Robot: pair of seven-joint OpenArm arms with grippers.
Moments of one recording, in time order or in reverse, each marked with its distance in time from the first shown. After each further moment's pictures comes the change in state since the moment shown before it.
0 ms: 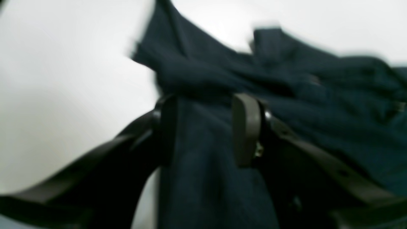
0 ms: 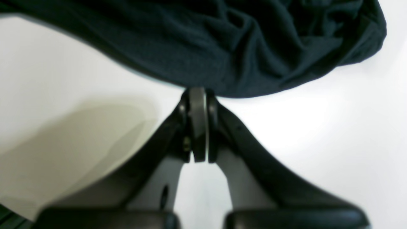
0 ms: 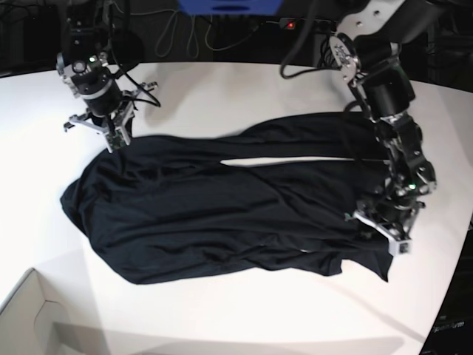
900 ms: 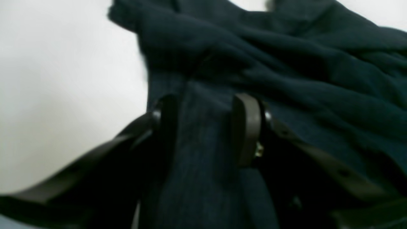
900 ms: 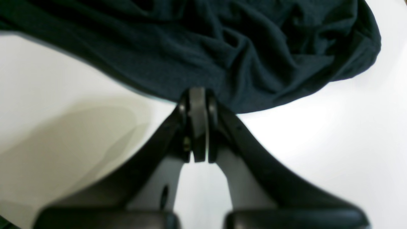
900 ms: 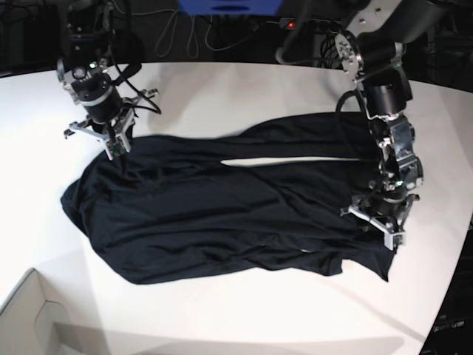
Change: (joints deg) left arm 0.2 -2.1 4.9 -8.0 0.2 7.4 -9.2; right arm 1.8 0.0 -0.4 -0.4 0.0 0.0 -0.1
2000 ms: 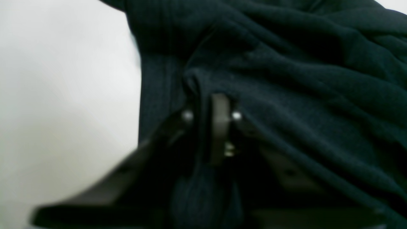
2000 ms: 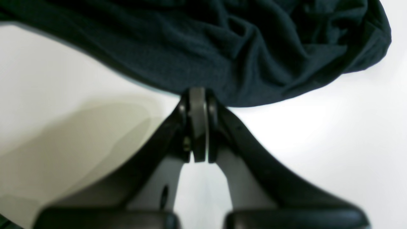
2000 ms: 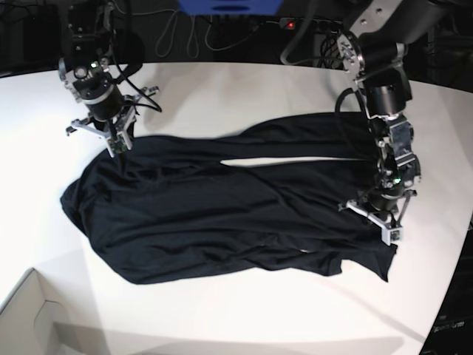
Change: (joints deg) left arm -0.2 -0.3 0.2 -3.0 0.0 0.2 -0.4; right arm 0.0 0.0 0.0 -1.6 0.0 0.0 0.2
